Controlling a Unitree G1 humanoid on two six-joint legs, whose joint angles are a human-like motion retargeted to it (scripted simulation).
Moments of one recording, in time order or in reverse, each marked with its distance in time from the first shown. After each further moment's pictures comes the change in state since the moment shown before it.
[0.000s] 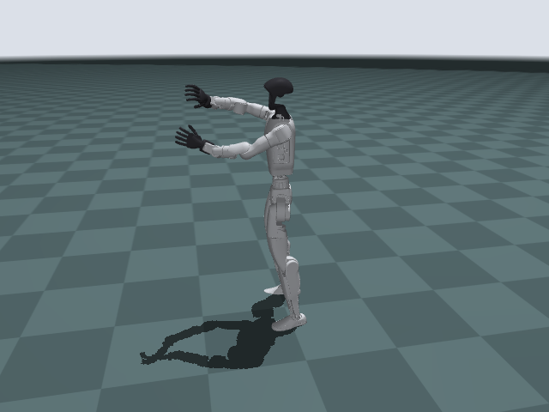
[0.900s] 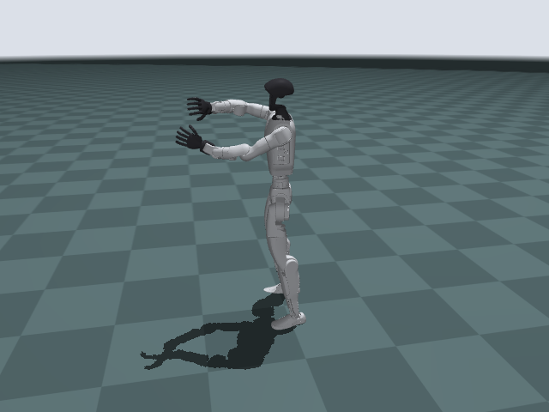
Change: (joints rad) left arm 0.004 -0.002 -0.010 -0.012 -0.002 -0.012 0.016; right arm 0.028 0.090 0.043 -0.031 -0.102 -0.006 0.002; waist 0.015 -0.045 0.000; left_leg 0.008 0.001 0.025 -0.002 -0.008 -0.001; right_leg -0.010 0.006 0.026 0.000 0.011 0.000
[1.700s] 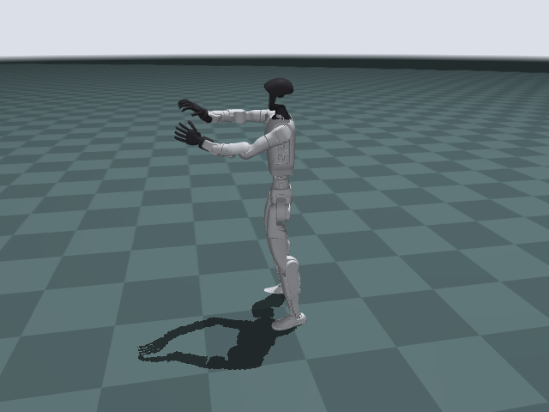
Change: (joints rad) left arm -0.023 0.024 0.072 -0.045 -0.016 0.033 -0.023; right arm 0.300 -0.059 -0.313 -0.014 0.421 -0.023 0.056; waist -0.027 0.031 0.016; left_leg 0.003 -0.020 -0.027 -0.001 0.002 0.024; right_leg 0.018 -0.024 -0.017 0.002 -0.008 0.000
